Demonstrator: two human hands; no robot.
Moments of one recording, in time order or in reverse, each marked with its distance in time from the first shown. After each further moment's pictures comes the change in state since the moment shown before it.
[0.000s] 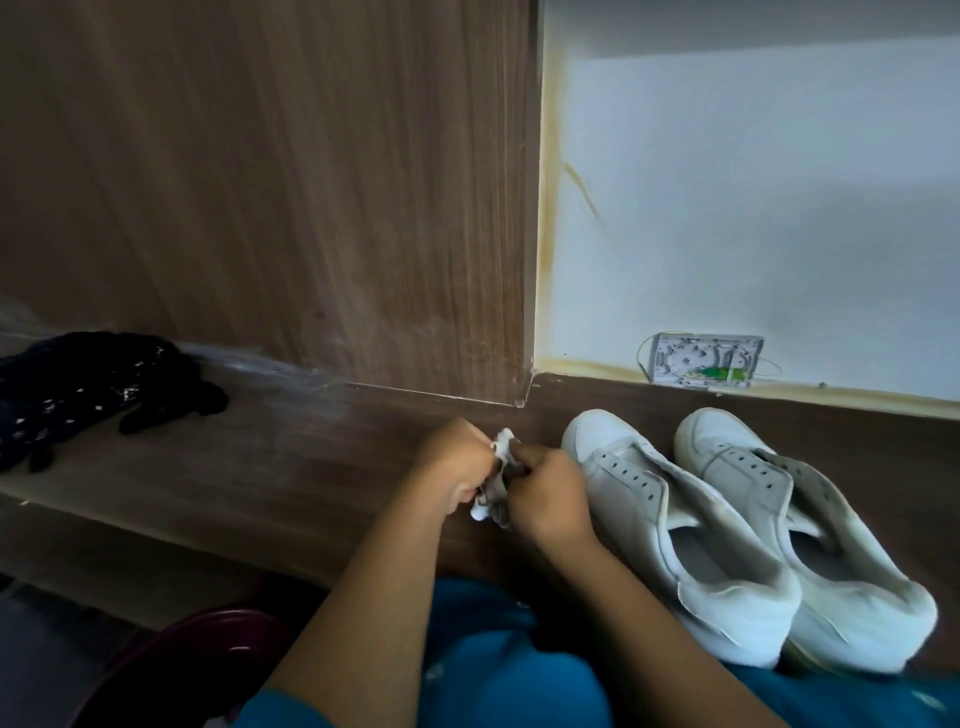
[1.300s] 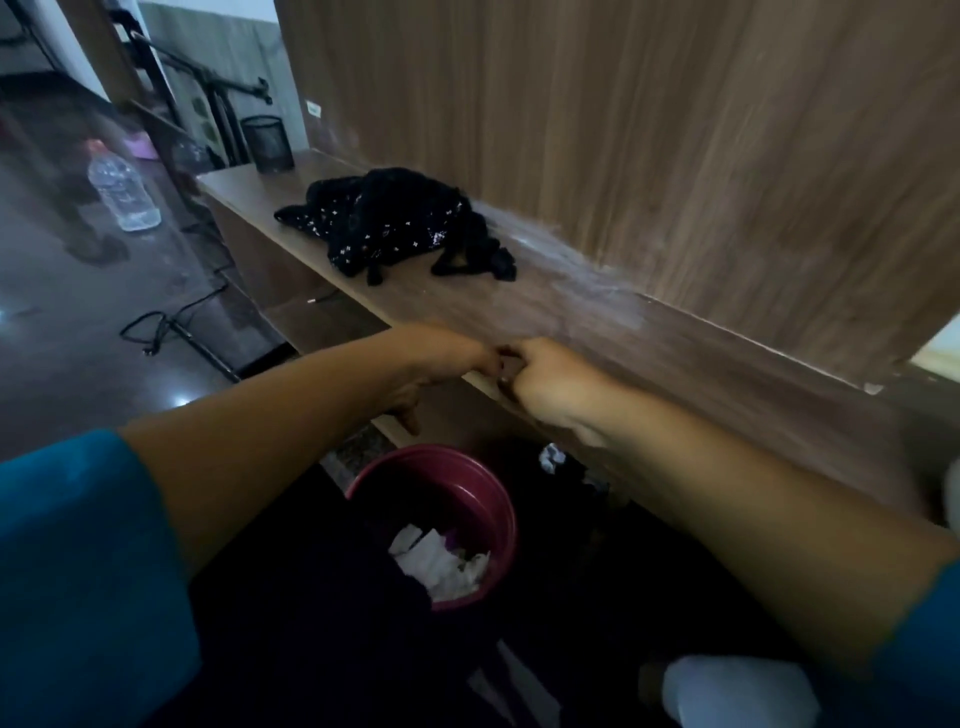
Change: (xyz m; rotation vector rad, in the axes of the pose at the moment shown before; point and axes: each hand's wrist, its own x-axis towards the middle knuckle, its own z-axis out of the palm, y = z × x) left_hand -0.075 -0.129 -0.266 -0.115 0.177 -0.302; right_hand -0.016 -0.172 0.214 -0.260 -0.711 -0.265
